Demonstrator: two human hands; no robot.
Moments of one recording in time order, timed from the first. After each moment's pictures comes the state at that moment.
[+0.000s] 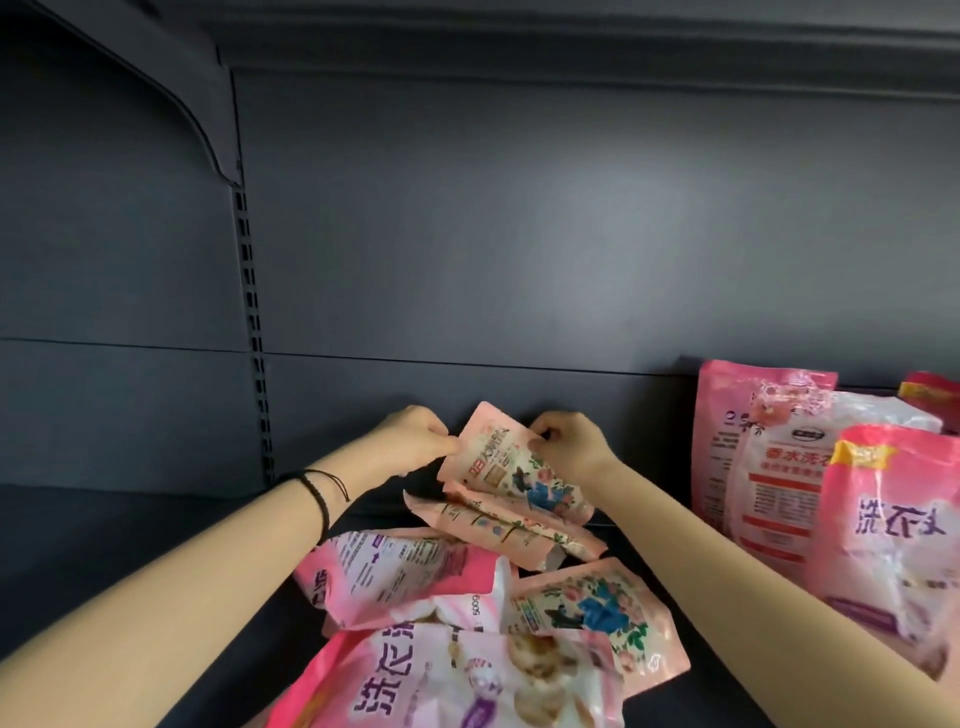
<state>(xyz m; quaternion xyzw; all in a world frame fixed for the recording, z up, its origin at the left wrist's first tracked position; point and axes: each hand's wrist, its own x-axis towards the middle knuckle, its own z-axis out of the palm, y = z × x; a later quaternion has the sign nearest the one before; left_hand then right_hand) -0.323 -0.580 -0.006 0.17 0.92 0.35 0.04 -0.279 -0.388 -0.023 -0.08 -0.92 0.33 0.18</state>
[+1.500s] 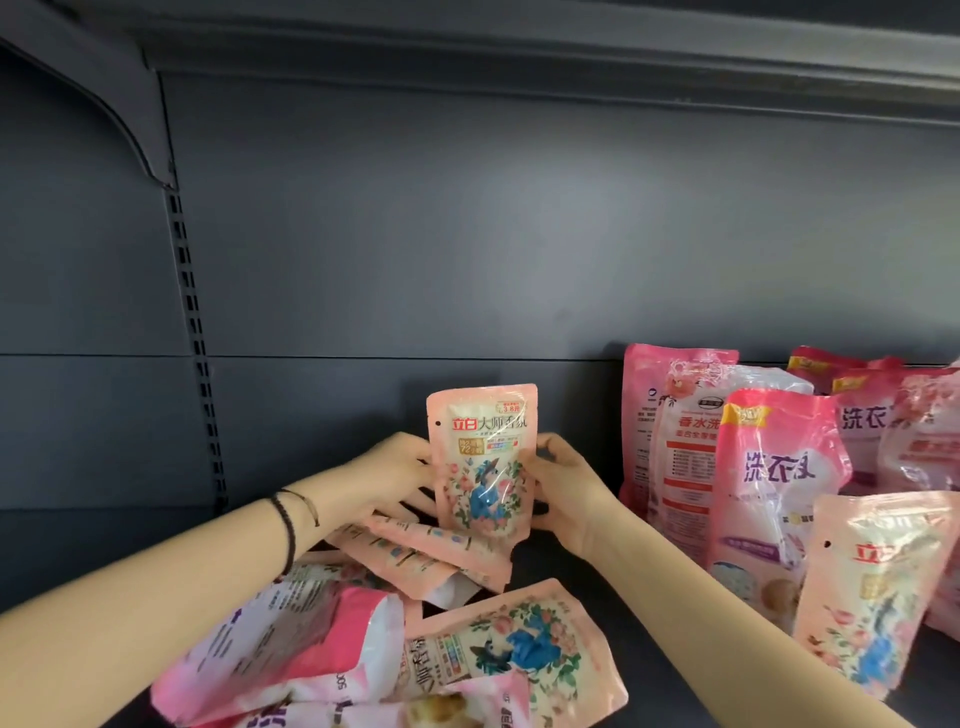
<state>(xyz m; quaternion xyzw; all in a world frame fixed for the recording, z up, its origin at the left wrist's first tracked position) -0.272 -0.563 -0.022 0.23 0.84 0.45 0.19 -0.197 -0.392 -0.044 -0.15 -0.67 0.72 0.13</state>
